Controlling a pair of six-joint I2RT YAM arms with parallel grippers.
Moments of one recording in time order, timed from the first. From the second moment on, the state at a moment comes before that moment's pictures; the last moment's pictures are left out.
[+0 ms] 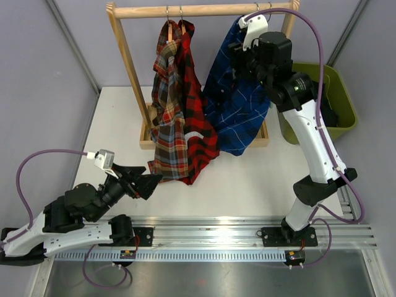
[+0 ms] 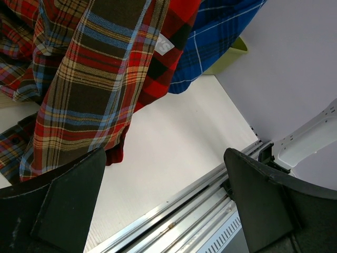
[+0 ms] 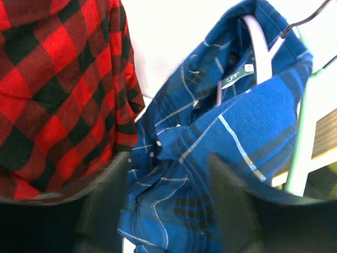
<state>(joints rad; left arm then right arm) -1.29 0.27 0.81 -0.63 -0.61 -0.61 0.54 1.74 2.33 -0.78 0.23 -0.09</state>
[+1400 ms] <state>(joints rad) -1.29 0.25 0.79 -0.64 -0.61 -0.63 0.54 1.64 2.26 -0.72 0.28 -0.07</state>
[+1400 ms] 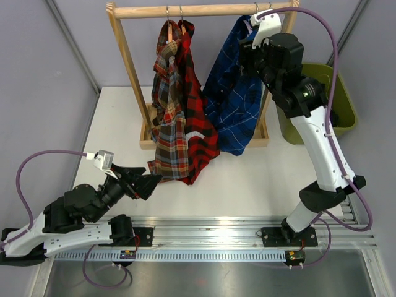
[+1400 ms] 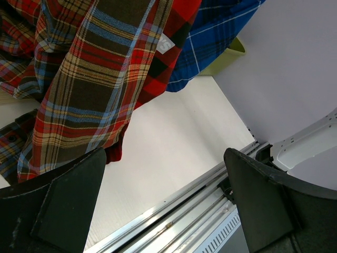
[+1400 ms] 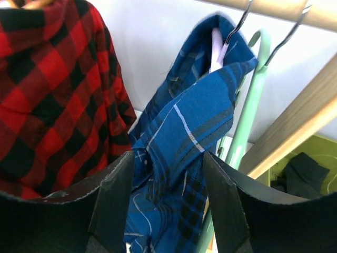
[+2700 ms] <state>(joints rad) -1.29 0.20 0.78 -0.66 -0.62 -0.65 0.52 1.66 2.23 -0.71 0.40 -0.08</state>
